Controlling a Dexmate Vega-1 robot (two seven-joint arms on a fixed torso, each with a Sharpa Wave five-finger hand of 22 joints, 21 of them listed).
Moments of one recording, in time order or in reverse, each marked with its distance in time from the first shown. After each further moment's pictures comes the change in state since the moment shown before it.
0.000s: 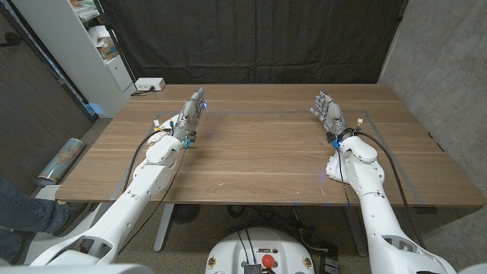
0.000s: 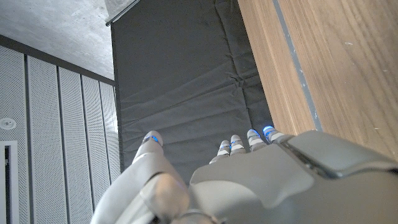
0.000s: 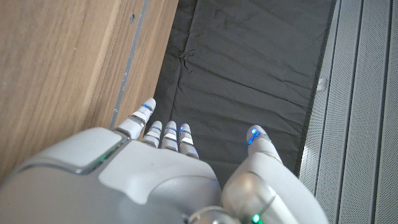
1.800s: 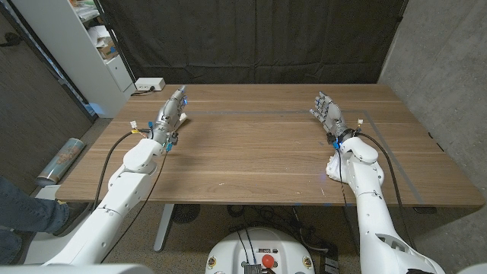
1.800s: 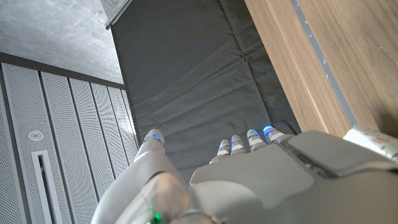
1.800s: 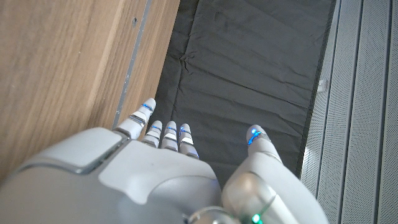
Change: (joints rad) left arm 0.171 0.058 -0.159 -0.208 0.087 0.017 0.055; left_hand 0.013 0.013 0.004 -0.010 0.000 0.000 0.000 0.000 0.000 -0.001 0.002 0.000 0.000 0.000 0.000 0.000 0.000 0.000 0.000 0.000 0.000; right arm 0.004 0.067 0.075 -0.017 -0.091 -0.010 0.079; right_hand 0.000 0.000 -0.003 0.003 0.015 0.000 0.000 0.000 0.000 0.000 0.000 0.000 0.000 0.004 0.004 0.000 -0.002 0.000 0.000 0.000 0.000
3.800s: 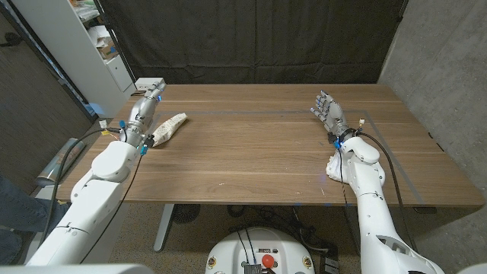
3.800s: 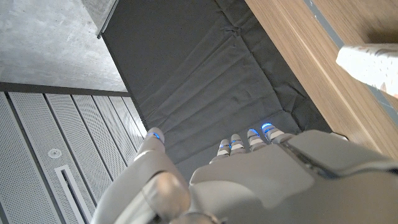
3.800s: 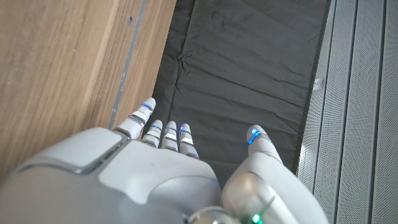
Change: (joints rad) left arm 0.186 0.053 -0.192 -0.212 0.161 0.060 0.073; left_hand 0.014 0.004 -0.001 -0.010 0.000 0.000 0.000 0.000 0.000 -0.003 -0.014 0.000 0.000 -0.003 -0.004 0.000 0.000 -0.002 0.013 0.000 0.000; right arm -0.008 0.001 0.000 -0.020 0.014 0.000 0.001; right_hand 0.000 0.000 -0.008 -0.008 0.012 0.000 0.000 0.000 0.000 0.000 0.000 0.000 0.000 0.005 0.005 0.000 0.000 0.005 0.005 0.000 0.000
